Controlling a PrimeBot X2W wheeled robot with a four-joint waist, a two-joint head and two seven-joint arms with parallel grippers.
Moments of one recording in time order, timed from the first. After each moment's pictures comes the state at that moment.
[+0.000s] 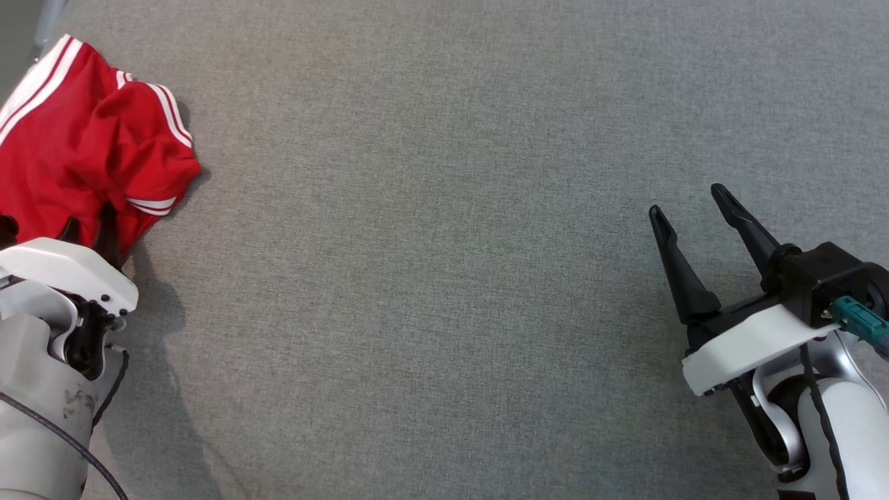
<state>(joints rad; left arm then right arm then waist) -0.80 0.33 -0.22 1.14 -0.75 -0.11 -0.11 -0.26 -0.15 0.15 -0.06 0.14 0.13 0.08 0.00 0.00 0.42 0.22</state>
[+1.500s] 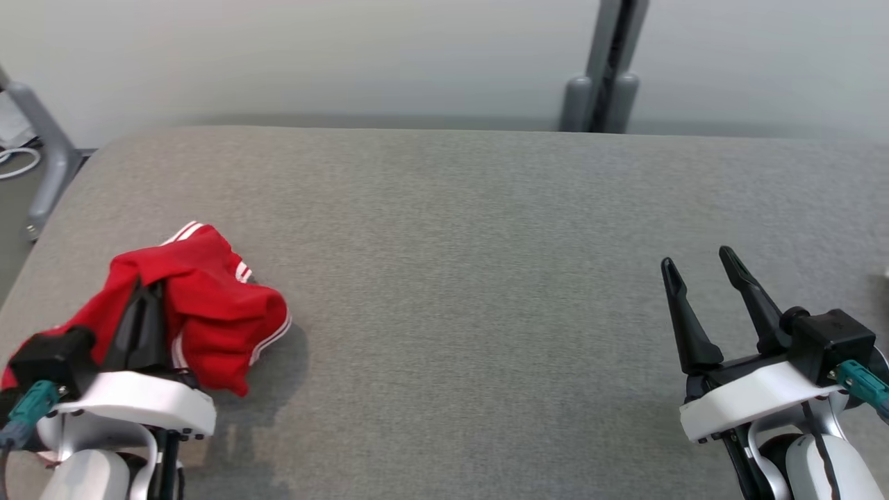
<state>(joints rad) -0.12 0.34 -0.16 0.06 -0.50 0.18 -0.12 -0.13 -0.06 0.07 0.00 0.17 0.13 -0.04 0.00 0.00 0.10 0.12</state>
